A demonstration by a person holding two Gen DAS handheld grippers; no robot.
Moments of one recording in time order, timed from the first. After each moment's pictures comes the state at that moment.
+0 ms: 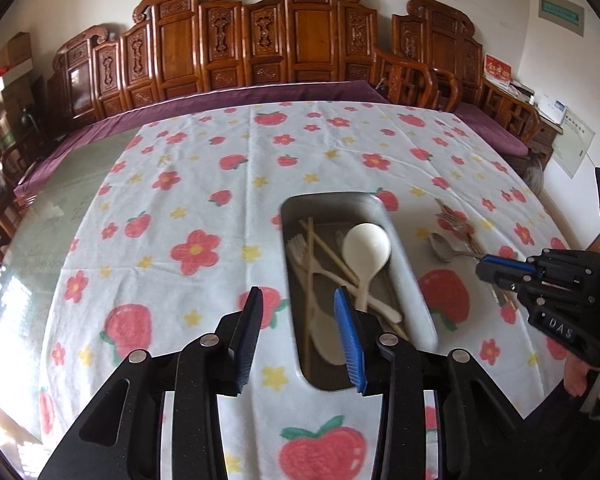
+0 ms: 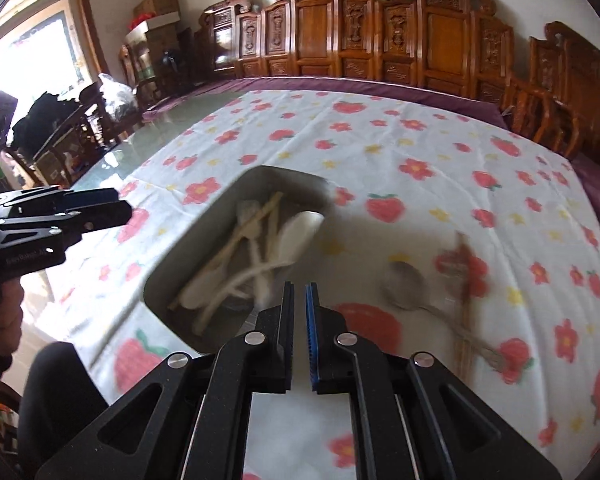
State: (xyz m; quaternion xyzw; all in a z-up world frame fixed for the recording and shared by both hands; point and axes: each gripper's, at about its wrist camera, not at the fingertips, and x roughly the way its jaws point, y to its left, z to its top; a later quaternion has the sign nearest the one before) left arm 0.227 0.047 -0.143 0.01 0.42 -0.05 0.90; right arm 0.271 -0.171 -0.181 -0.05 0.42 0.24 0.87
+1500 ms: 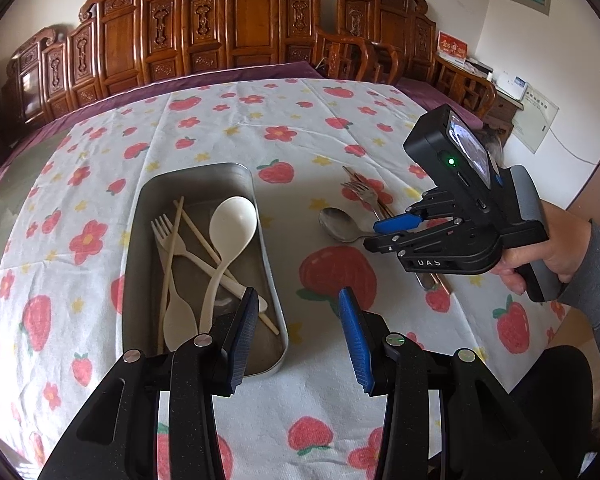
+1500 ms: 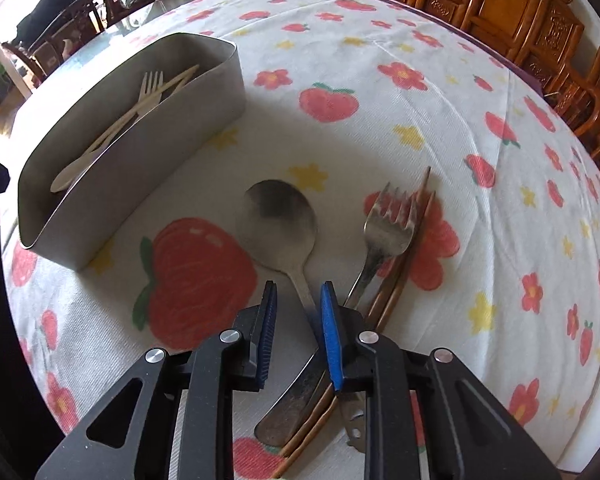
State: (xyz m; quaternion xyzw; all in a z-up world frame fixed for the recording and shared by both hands) left arm 0.219 -0.056 -0.174 0.01 0.45 -0.13 0.89; right arm 0.352 -0.199 -0.267 -0.21 0.54 0.30 0.76
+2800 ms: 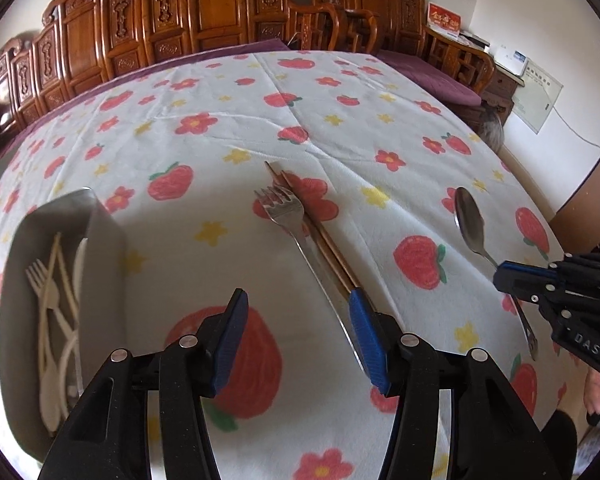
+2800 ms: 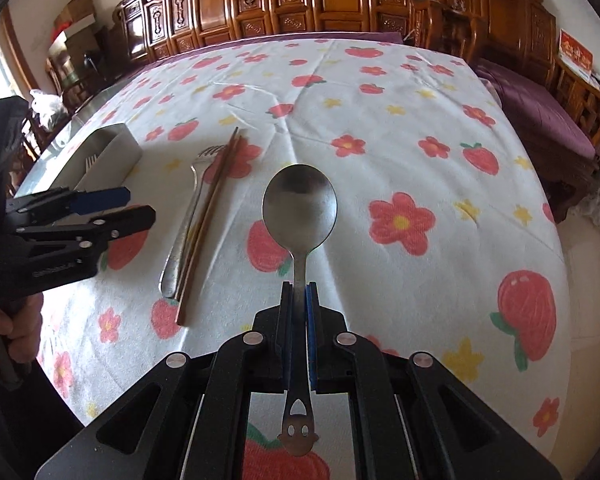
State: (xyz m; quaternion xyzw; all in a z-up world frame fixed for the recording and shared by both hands) left arm 0.299 -0.177 -0.232 0.03 0.48 -0.13 0.87; right arm 0.285 -0.368 -0.241 -0.02 0.50 0.14 0.86
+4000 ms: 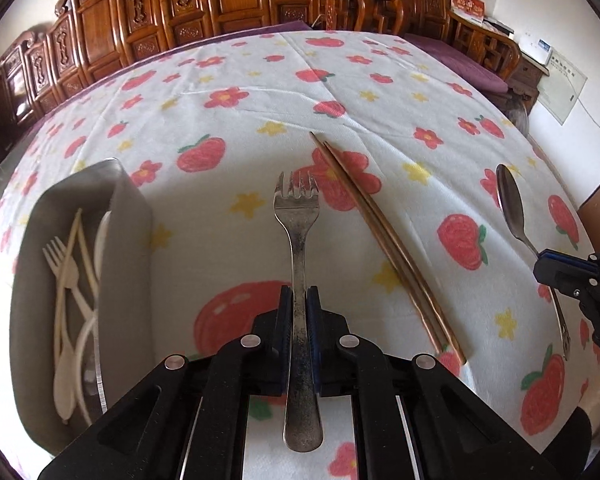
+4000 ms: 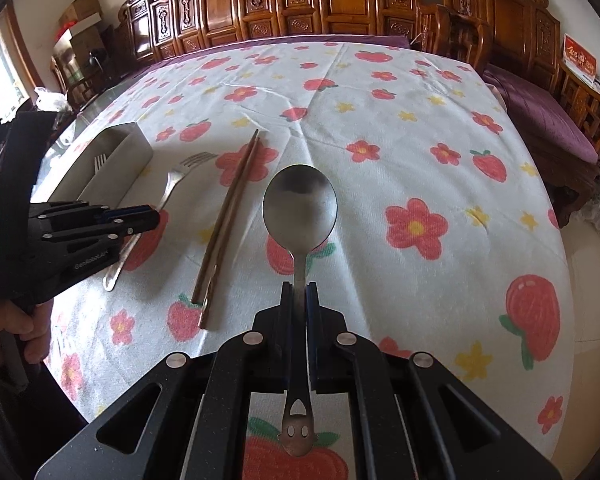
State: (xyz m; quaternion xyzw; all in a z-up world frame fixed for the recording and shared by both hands) left arm 0.296 -0.158 -0.239 0.05 0.50 -0.09 0.86; right arm 0.279 -0.348 -0.233 -0.03 0.49 0.16 0.86
